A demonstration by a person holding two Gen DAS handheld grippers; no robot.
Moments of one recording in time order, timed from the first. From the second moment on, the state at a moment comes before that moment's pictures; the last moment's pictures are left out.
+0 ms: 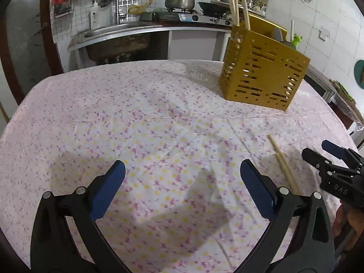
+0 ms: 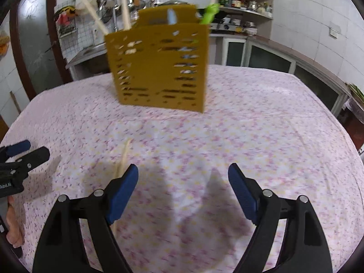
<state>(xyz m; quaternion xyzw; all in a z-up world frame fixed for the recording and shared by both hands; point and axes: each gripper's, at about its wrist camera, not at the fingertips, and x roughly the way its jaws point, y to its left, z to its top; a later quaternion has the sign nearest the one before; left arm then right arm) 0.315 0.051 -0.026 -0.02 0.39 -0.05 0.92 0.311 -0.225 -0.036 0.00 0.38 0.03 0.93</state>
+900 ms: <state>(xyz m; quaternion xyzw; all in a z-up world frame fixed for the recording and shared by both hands) 0.324 0.056 -0.045 -0.04 0.43 -0.06 0.90 0.326 -0.182 -0.046 -0.02 0.41 0.11 0.91</state>
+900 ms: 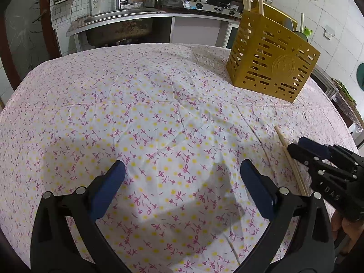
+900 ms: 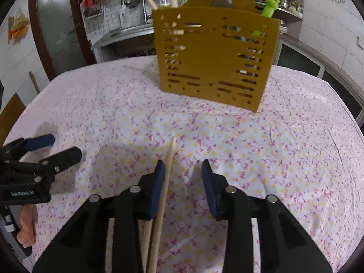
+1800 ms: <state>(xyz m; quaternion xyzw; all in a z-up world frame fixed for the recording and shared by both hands) 0.319 -0.003 -0.039 -0.09 0.49 -0.09 0.87 0.324 -0.256 -0.037 -0.01 0.43 0.09 0.90</state>
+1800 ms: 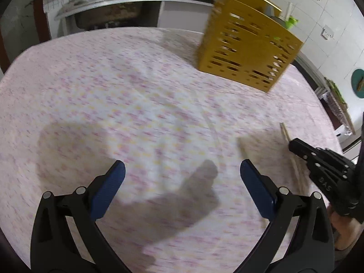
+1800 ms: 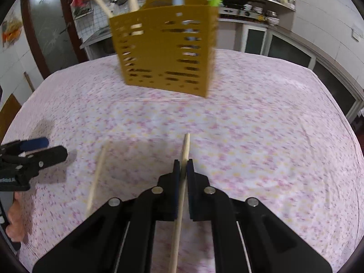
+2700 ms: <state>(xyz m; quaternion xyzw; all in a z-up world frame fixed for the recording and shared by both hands) 0.357 -0.106 -0.037 0.05 0.55 -0.09 0.83 0.323 -0.298 -0.027 0.01 0.44 0.08 0.89</state>
